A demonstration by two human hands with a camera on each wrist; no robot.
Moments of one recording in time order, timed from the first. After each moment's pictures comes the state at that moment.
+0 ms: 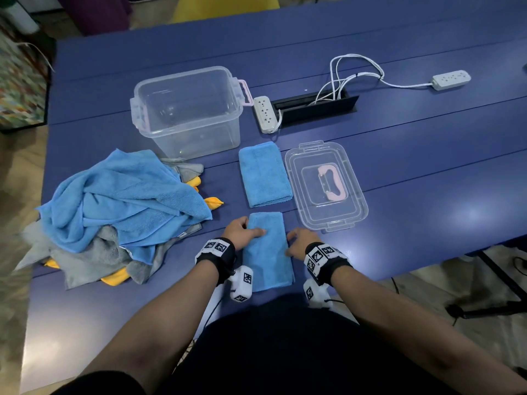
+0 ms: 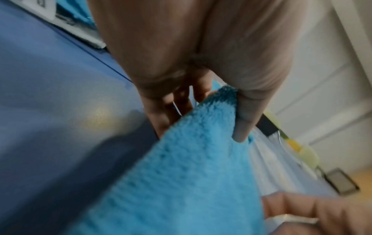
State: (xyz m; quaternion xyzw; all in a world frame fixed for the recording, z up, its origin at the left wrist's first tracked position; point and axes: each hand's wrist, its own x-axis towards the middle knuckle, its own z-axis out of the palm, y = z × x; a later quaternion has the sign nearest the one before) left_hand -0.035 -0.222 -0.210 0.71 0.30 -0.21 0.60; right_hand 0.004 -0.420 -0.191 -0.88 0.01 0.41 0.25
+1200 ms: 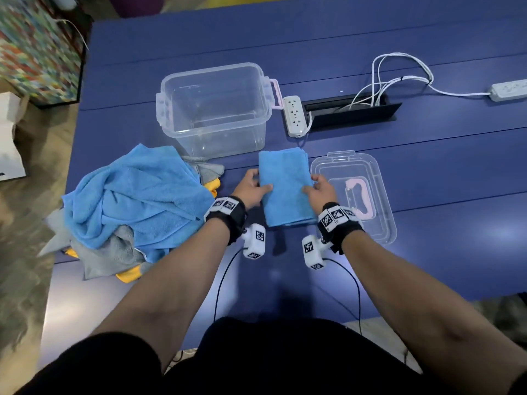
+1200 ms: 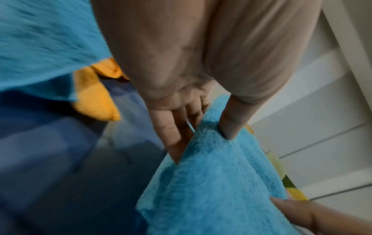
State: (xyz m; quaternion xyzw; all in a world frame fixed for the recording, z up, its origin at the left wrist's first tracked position) left_hand 0.075 -0.176 -0.175 0.66 0.30 -0.11 0.68; right_hand 0.128 -0.356 -0.172 -0.80 0.09 0.24 0.55
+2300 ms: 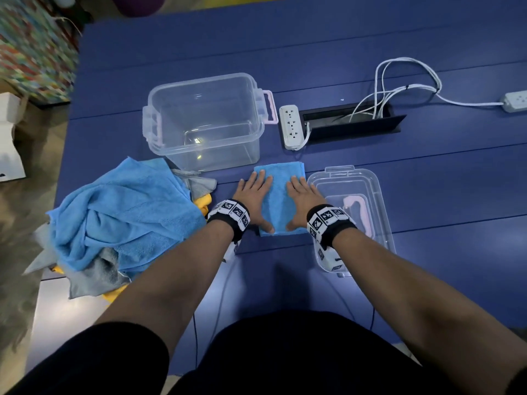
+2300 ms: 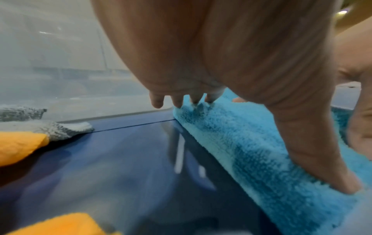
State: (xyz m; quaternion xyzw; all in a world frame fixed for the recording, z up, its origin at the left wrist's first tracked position) left_hand 0.117 -0.166 -0.186 0.95 0.00 -0.29 0.11; right_hand 0.180 -0.347 -0.175 -0.90 -0.32 0.31 0.01
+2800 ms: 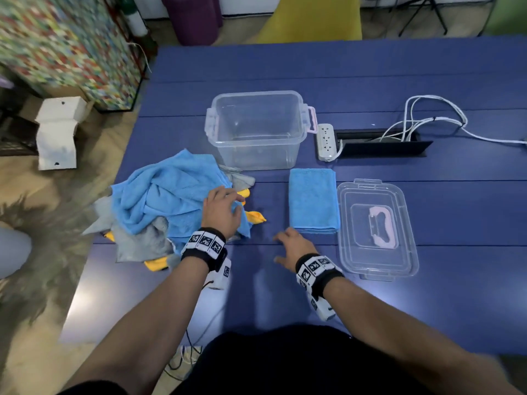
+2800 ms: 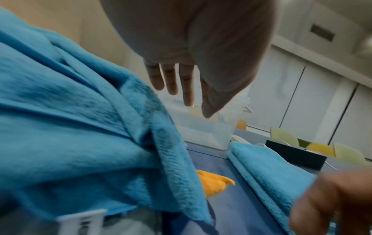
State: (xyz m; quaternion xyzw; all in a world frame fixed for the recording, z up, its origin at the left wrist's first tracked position) left_hand -0.038 -0.098 -0.148 0.95 0.23 0.11 0.20; right_hand 0.027 -0.314 -0.186 -0.88 -0.36 0.29 0.12
